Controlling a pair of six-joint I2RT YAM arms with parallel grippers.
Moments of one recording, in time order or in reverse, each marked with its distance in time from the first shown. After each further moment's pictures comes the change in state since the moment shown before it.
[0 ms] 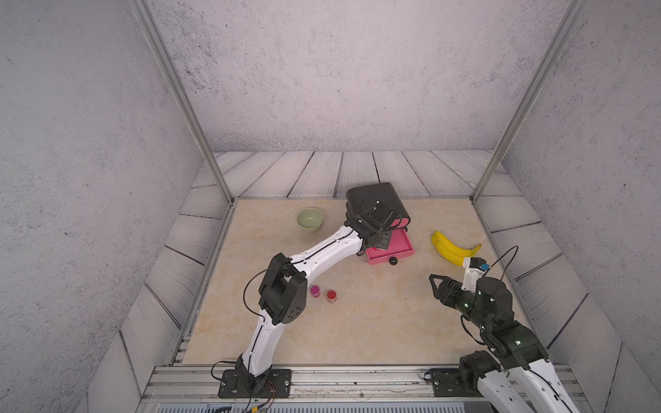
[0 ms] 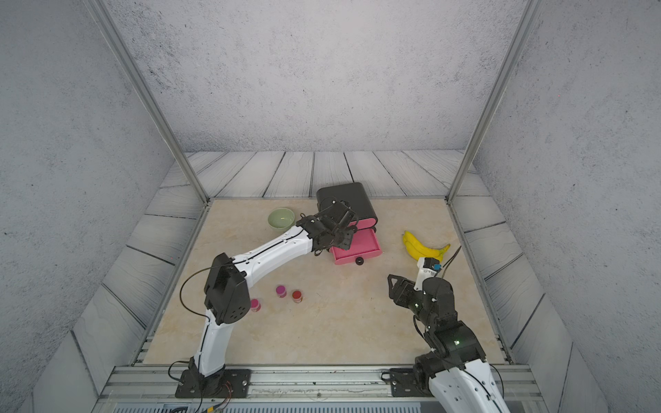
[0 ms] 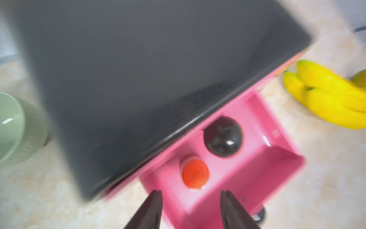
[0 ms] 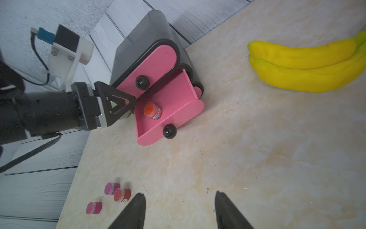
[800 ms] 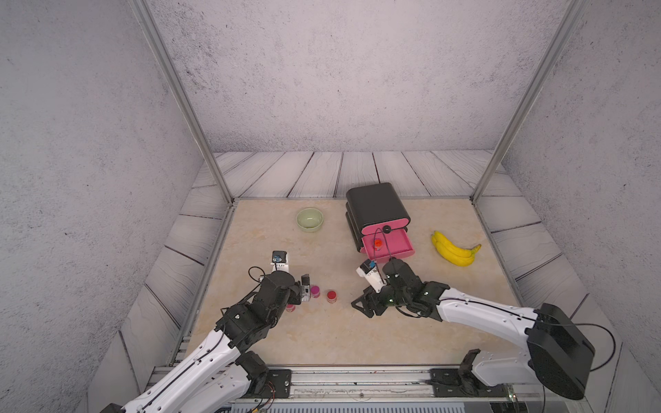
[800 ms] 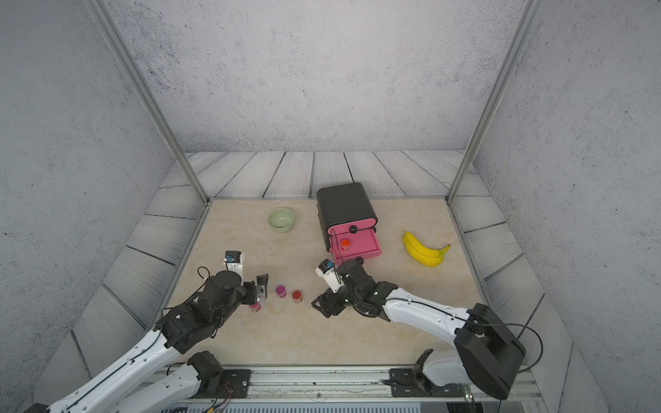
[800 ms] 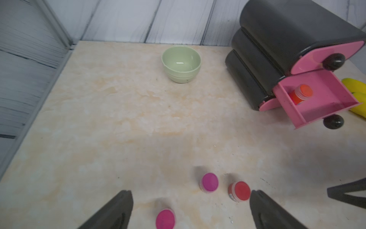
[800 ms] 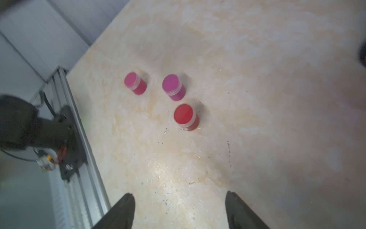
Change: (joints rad) left arm 0.145 -1.362 -1.275 0.162 -0.246 -0.053; right arm 0.591 0.933 0.231 0.378 -0.178 -0.496
